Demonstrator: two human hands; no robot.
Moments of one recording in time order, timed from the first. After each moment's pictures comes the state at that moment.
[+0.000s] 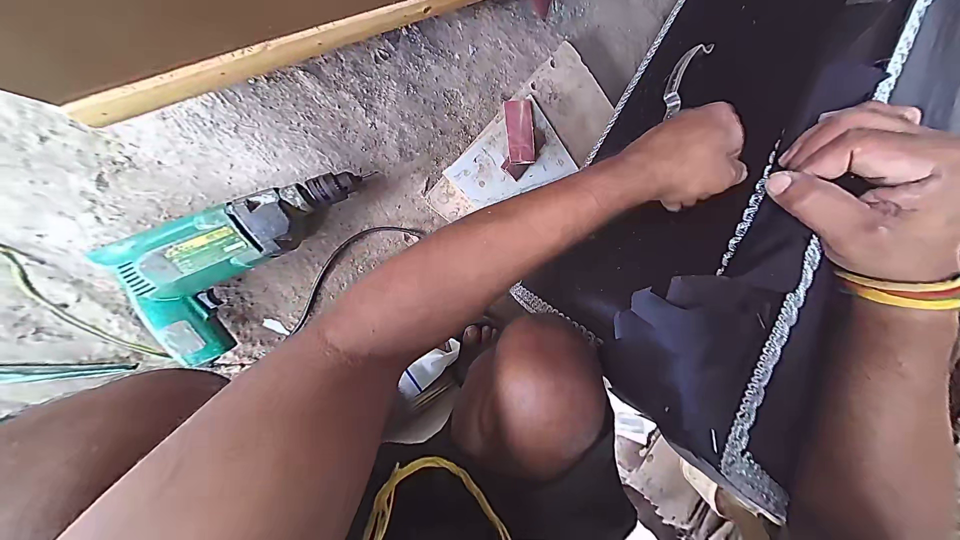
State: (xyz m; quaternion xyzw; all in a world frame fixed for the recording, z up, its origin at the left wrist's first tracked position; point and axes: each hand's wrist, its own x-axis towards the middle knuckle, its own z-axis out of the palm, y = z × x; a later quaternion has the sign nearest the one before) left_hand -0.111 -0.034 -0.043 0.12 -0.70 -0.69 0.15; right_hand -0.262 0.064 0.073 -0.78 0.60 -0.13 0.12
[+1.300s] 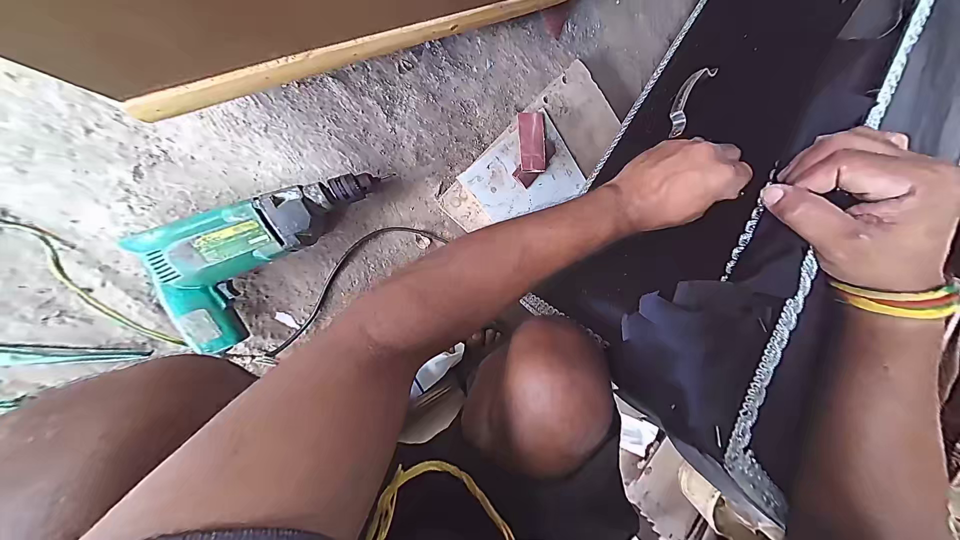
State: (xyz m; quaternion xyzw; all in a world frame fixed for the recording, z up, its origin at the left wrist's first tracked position) left_hand -0.114 -0.018 -0.076 0.08 -0.83 -0.39 0.38; right_hand -0.255 0.063 0.074 -0.78 0.61 -0.11 0.10
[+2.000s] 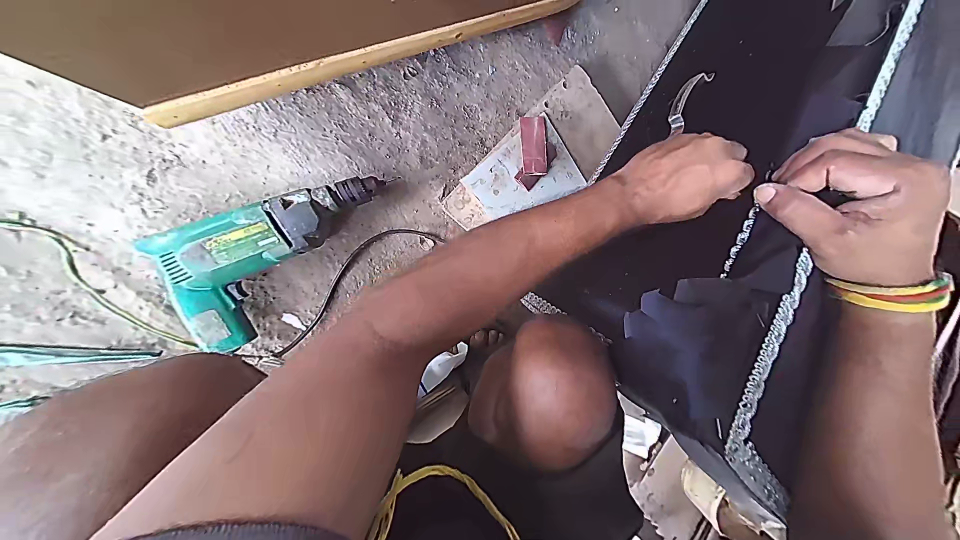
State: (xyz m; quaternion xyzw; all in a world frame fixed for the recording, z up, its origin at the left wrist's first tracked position) left_hand -0.110 -0.029 -0.067 0.03 -0.85 -0.39 0.36; right_hand -0.250 0.063 0.074 -0.78 0.61 -0.10 0.08
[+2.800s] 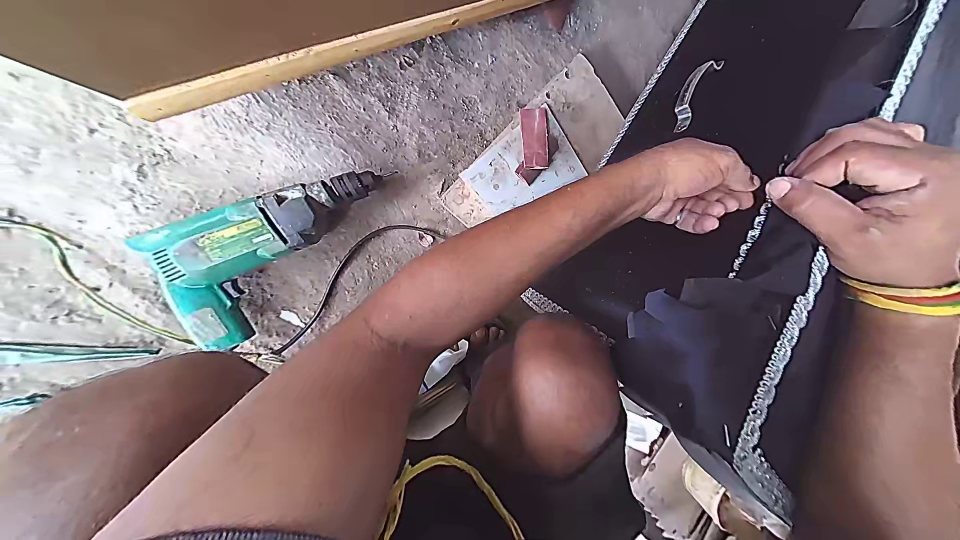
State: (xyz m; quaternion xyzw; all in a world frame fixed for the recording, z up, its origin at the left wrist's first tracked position) left_hand -0.109 -0.022 -0.047 0.14 -0.28 -0.95 0.01; right_hand -0.256 0.063 0.073 -0.78 0.62 -0.10 0.10
